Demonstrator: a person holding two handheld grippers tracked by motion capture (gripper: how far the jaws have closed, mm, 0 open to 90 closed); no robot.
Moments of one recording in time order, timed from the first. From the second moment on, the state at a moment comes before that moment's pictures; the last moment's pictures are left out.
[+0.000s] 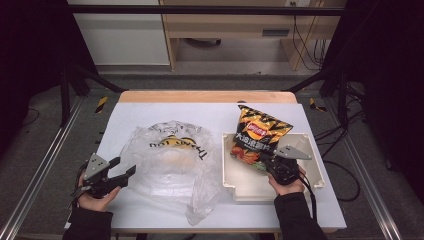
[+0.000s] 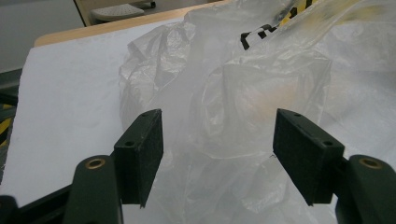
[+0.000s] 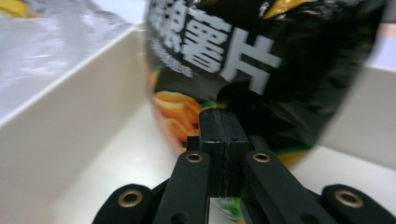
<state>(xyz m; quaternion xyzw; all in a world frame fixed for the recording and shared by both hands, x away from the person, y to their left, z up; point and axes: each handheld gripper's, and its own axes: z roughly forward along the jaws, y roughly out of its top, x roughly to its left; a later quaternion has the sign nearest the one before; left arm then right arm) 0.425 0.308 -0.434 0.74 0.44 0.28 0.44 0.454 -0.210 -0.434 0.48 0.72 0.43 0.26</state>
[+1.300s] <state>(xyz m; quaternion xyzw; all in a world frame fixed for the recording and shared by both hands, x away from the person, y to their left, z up) 0.421 0.312 -0.430 0.72 0.44 0.28 0.45 0.425 -0.244 -0.418 0.47 0.69 0.45 0.33</state>
